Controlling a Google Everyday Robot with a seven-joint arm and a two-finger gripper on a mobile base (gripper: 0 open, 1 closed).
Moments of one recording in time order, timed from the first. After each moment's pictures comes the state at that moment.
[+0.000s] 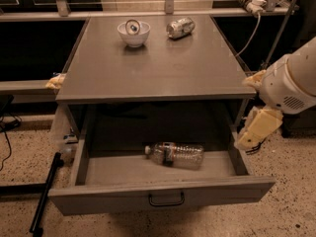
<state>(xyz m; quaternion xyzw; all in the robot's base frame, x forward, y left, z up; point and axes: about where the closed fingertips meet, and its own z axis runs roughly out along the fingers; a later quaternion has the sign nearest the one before) 0.470 -0.204 0.895 -0.58 0.78 0.02 0.24</state>
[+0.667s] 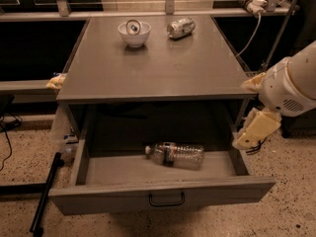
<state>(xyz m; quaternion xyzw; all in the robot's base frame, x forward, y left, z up) 0.469 -0.202 0.892 -0.58 0.78 0.02 0.25</state>
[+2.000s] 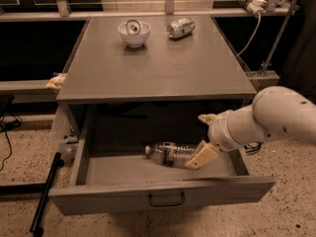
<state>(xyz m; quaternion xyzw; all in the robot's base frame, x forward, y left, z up) 0.521 -0.128 0.733 -0.56 0.76 0.11 0.32</state>
